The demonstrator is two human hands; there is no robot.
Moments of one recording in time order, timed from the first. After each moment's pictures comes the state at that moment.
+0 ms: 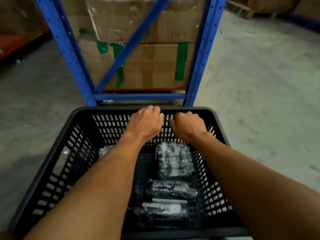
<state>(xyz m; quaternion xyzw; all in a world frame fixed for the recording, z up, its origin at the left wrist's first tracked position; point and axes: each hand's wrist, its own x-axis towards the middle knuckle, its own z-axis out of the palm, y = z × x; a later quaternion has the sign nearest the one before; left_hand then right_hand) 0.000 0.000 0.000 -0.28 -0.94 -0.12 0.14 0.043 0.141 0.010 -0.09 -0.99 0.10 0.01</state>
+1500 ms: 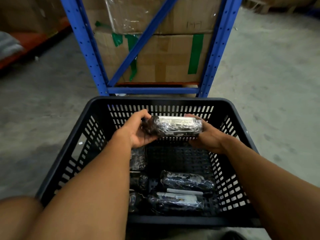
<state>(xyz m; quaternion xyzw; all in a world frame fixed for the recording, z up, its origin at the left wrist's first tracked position) -0.001 -0.068 -0.029 0.20 -0.53 -0.74 -0.37 0.064 0.167 -0.055 -0.11 -0.72 0.67 -0.16</state>
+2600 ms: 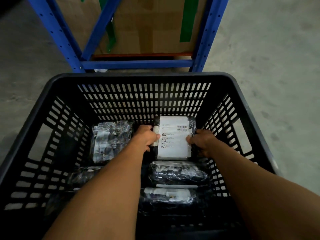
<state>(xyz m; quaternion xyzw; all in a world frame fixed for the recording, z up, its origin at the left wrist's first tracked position) -0.001 -0.005 -0.159 0.16 -0.77 -0.49 -0.37 0.069 0.185 -0.163 -0.41 -0.71 0.54 -0.19</state>
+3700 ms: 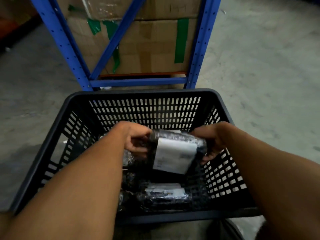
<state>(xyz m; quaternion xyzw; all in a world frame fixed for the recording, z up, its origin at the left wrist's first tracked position) -0.004 -0.039 -0.041 0.15 -0.73 -0.36 -0.56 0.069 0.198 -0.049 -0.31 -0.65 0.46 -0.52</state>
